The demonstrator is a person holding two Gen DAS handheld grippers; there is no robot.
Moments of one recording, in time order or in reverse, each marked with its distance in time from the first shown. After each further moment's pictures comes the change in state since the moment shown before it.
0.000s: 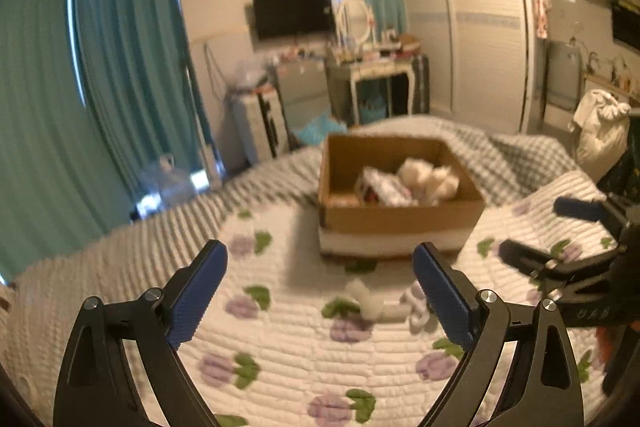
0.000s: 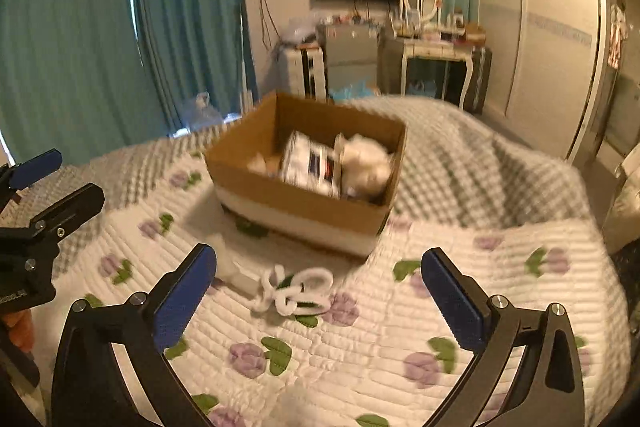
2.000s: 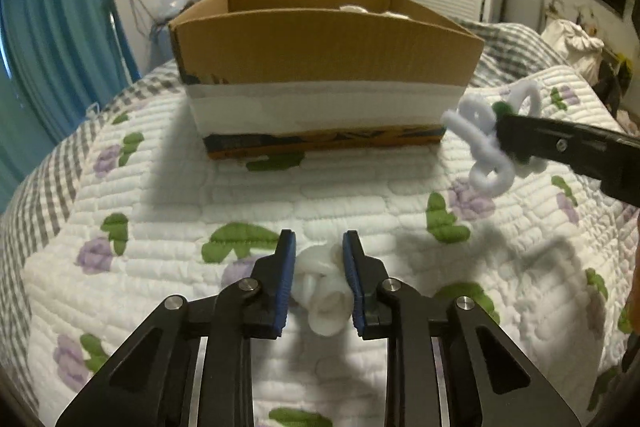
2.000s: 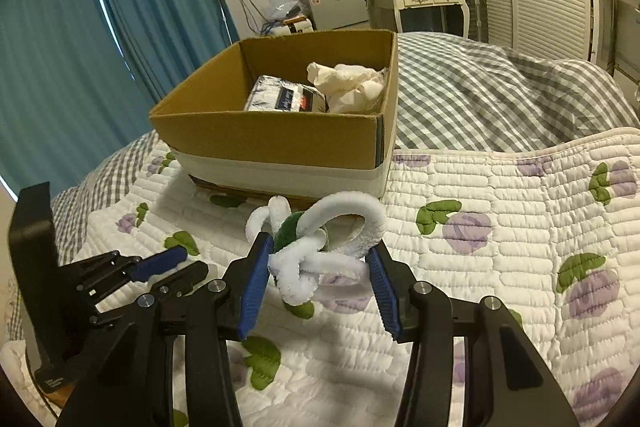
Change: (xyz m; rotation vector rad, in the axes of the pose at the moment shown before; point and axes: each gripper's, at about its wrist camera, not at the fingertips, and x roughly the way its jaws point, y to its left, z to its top) left arm 0.109 -0.041 -0.084 0.102 0.260 -0.202; right arm 0.060 -0.040 -0.040 0.176 0.060 0.094
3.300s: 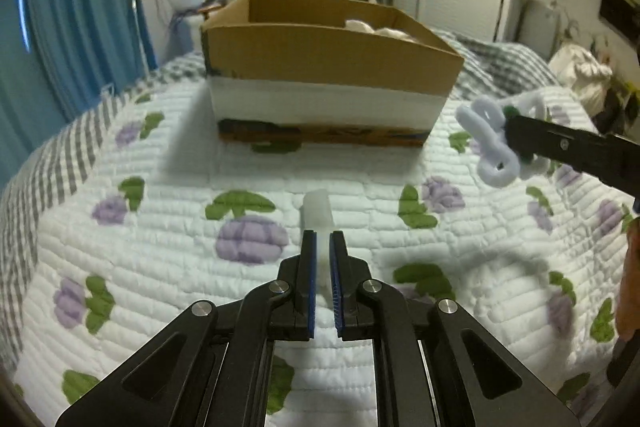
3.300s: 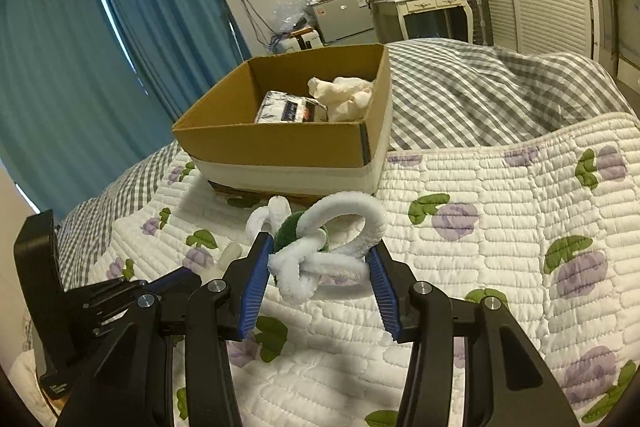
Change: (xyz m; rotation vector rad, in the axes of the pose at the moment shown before) left arm -0.029 -0.019 -0.009 -0.075 -0.011 0.020; right arm -0.031 -0.013 -0.007 0.034 -0.033 0.068
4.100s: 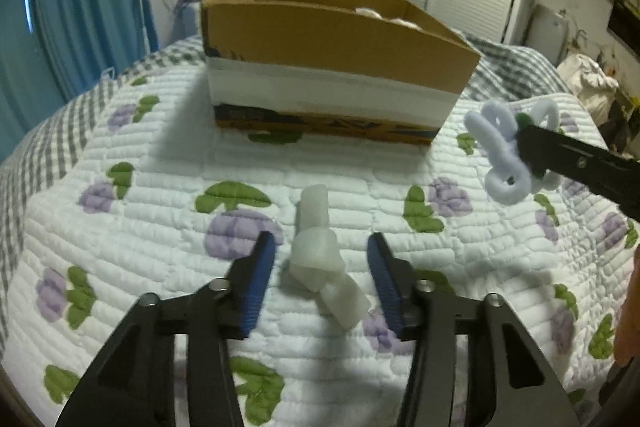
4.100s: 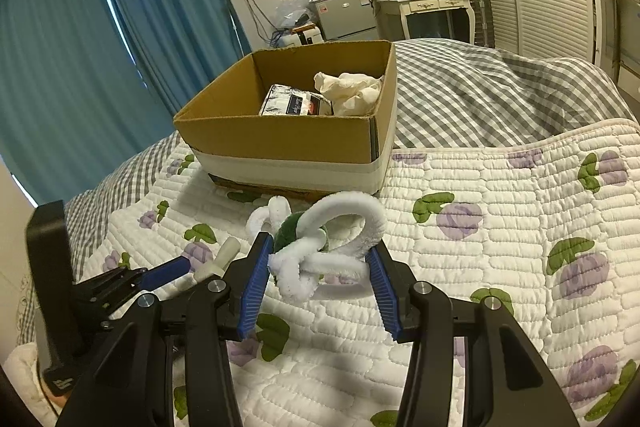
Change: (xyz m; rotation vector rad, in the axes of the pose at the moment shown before) left arm 0.019 0.006 0.000 -0.073 0.029 -0.008; right arm 0.005 0.005 -0.001 -0.020 0.014 -0.018
